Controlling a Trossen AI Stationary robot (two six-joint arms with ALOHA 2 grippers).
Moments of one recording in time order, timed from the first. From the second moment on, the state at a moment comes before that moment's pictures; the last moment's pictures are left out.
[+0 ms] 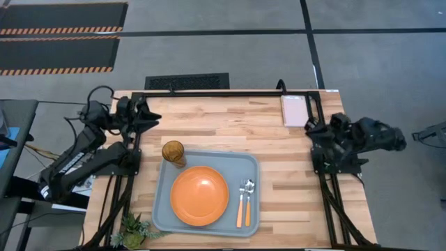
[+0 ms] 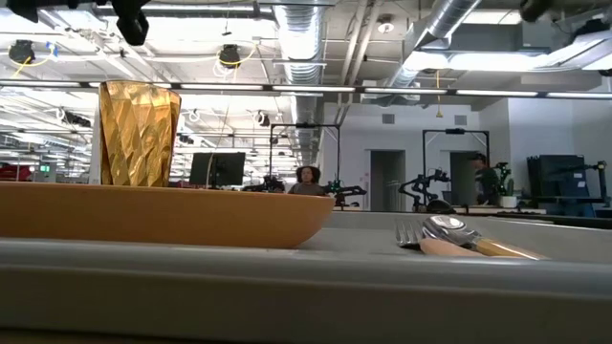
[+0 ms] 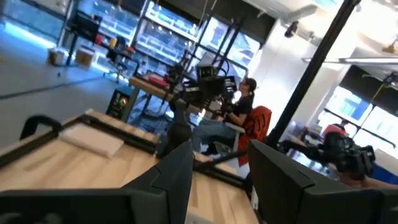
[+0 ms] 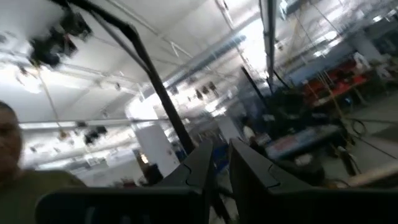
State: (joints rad) left arm 0.81 0.36 0.54 0.03 0.81 -0.58; right arm 0.16 0.14 0.33 0.31 0.03 0.54
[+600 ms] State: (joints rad) left arm 0.80 0.00 0.16 0.08 0.74 -0.69; right arm 0.15 0.02 0.06 0.36 0.00 0.40
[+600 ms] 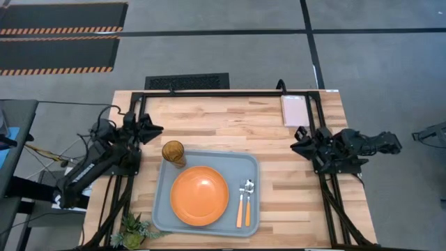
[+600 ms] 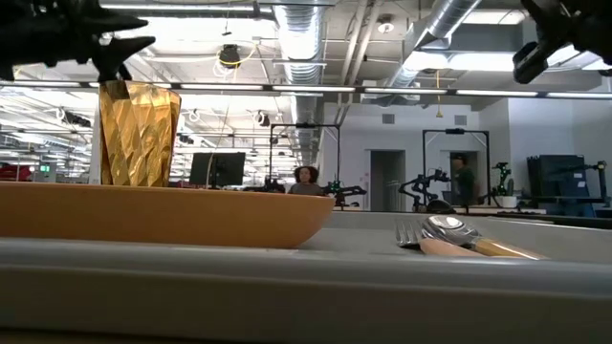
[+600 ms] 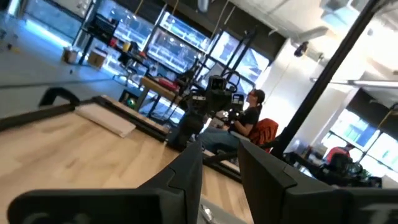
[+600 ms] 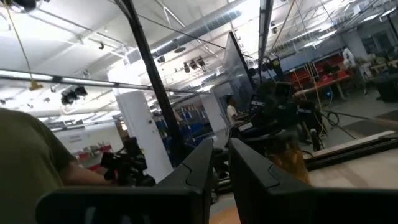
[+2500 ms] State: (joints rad) left arm 0.09 0.01 0.01 0.21 -0.23 -0.42; right arm 0.15 0.02 0.01 0.22 0.03 0.36
